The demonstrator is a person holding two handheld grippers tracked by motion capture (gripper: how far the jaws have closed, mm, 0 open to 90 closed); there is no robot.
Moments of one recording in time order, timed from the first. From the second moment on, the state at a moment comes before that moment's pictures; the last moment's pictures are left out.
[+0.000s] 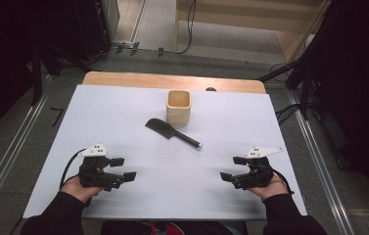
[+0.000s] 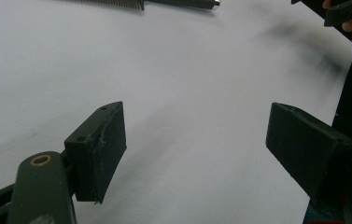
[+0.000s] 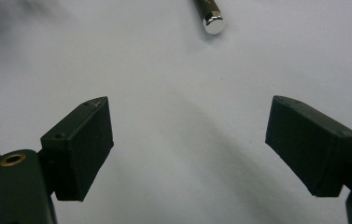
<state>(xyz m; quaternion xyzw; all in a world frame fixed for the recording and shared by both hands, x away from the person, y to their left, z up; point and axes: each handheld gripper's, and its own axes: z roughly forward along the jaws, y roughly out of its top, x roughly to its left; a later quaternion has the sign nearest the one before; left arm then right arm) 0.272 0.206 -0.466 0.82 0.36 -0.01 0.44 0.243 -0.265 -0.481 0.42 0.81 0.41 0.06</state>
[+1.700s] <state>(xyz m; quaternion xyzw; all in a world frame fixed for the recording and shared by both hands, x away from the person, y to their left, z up) 0.273 0.207 -0.466 0.82 0.36 -0.01 0.44 0.242 -0.262 -0.474 0.40 0.81 0.40 0.12</state>
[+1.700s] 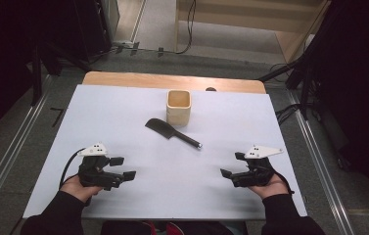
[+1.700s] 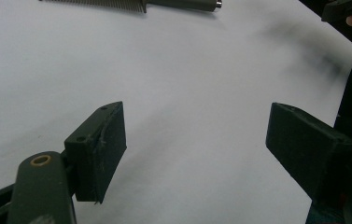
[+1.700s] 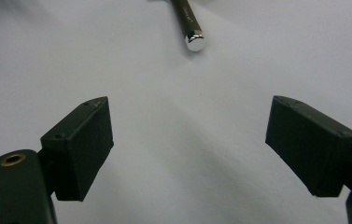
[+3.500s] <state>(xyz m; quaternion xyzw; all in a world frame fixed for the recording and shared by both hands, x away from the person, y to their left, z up) 0.274 0.205 -0.464 0.82 0.36 -0.01 0.44 0.284 -0.238 -0.463 0.38 0.80 0.44 0.18</state>
